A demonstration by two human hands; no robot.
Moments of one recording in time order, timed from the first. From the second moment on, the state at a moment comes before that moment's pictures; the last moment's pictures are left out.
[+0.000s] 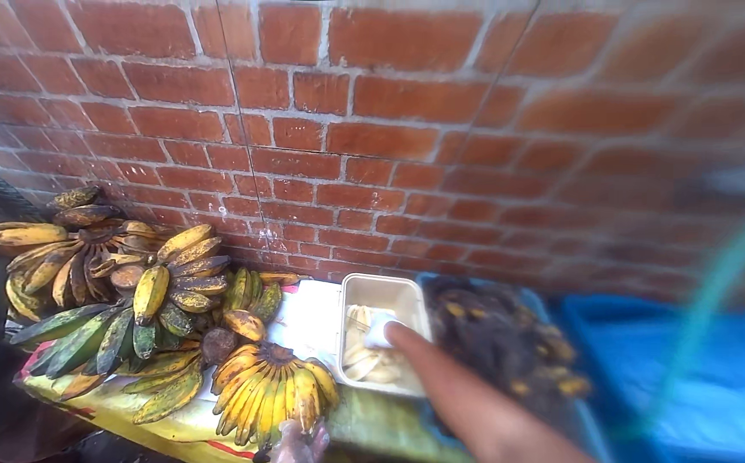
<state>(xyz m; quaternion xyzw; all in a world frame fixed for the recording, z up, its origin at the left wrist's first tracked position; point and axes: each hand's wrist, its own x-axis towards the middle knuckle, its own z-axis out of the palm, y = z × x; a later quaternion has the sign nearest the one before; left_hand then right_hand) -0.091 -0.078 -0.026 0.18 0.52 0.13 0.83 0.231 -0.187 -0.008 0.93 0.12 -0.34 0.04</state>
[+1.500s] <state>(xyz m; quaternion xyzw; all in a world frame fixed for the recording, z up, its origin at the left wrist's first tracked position) -0.073 -0.044 -0.039 0.45 0.46 -0.03 0.77 0.180 -0.194 0.049 0.91 -0.07 -0.42 -0.04</state>
